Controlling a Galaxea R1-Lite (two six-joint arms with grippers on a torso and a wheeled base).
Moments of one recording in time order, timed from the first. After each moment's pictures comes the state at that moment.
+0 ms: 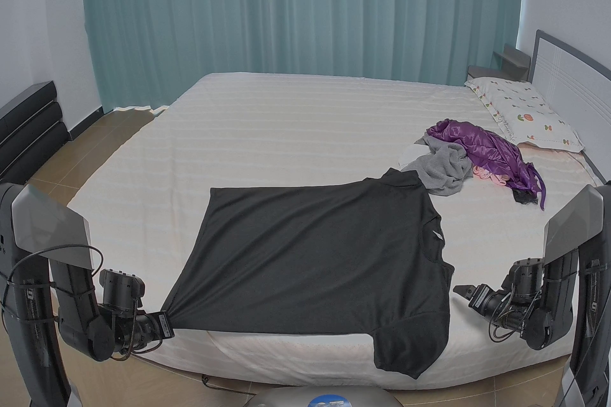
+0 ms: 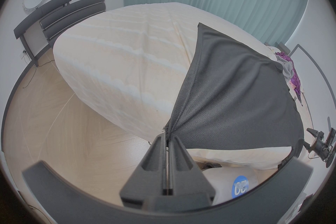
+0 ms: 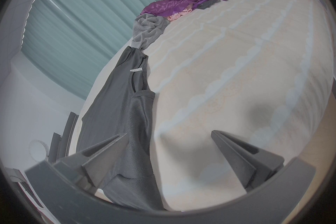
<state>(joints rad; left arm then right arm) -0.08 2.29 -0.22 -1.16 0.08 -0.39 0.05 2.44 -0.20 -1.55 0.09 0.70</state>
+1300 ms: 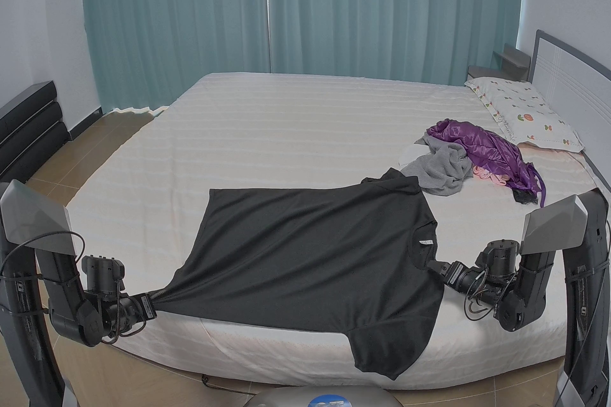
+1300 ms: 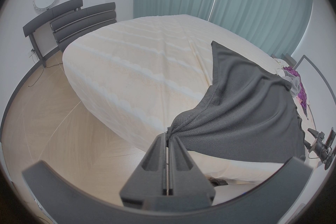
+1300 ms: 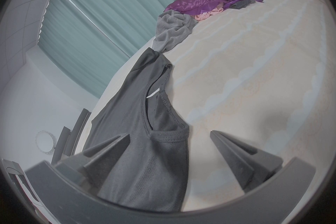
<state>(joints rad) 0.06 2.27 -0.29 -1.16 0.08 -0.33 0.12 2.52 -0.54 -1.43 0.11 0.69</state>
